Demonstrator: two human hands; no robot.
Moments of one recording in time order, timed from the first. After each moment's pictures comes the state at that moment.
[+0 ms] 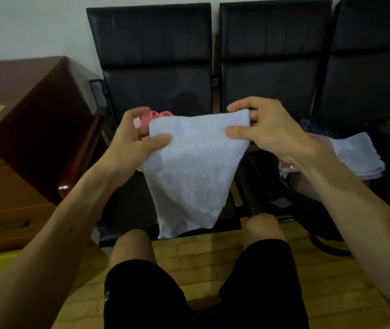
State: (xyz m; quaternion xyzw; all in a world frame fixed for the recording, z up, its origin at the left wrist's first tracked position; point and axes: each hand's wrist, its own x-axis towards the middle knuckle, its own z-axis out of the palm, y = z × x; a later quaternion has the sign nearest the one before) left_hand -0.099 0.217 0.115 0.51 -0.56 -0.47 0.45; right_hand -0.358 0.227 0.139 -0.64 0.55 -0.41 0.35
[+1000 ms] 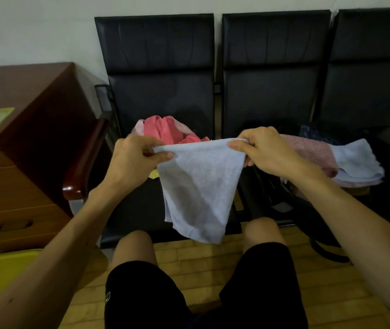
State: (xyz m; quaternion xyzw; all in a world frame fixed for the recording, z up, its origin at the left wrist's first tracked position) left_hand -0.085 0.222 0.089 0.54 -0.76 -0.10 0.35; right_hand -0.365 0.230 0.109 -0.75 0.59 -0.26 0.17
